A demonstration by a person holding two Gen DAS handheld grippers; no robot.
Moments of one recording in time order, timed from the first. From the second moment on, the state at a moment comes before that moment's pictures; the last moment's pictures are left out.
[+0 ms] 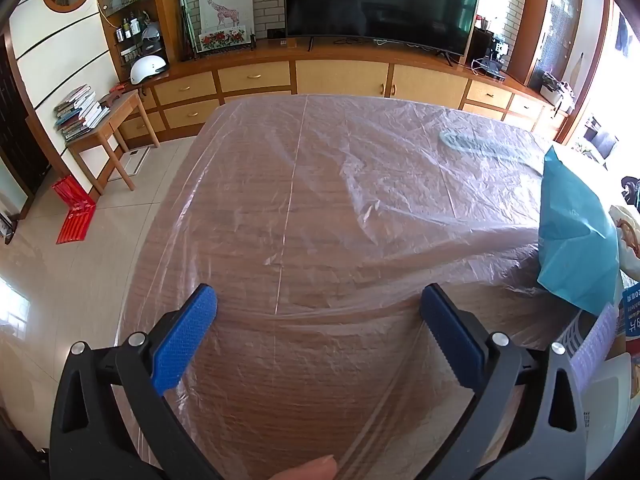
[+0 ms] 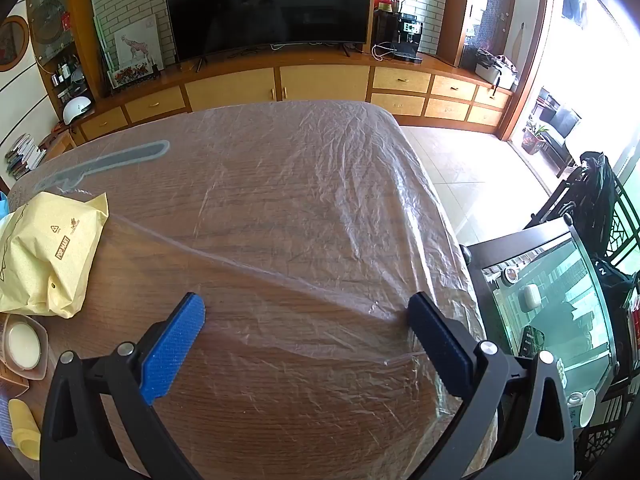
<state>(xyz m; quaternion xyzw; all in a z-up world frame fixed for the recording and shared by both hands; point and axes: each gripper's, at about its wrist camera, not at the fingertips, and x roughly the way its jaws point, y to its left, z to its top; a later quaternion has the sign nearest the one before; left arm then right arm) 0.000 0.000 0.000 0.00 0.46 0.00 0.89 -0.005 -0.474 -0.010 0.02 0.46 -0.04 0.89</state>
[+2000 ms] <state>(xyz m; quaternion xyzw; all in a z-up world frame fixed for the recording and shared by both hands) 0.000 0.000 0.000 0.00 0.46 0.00 0.89 -0.005 -0.474 -0.010 0.02 0.46 -0.04 0.89</state>
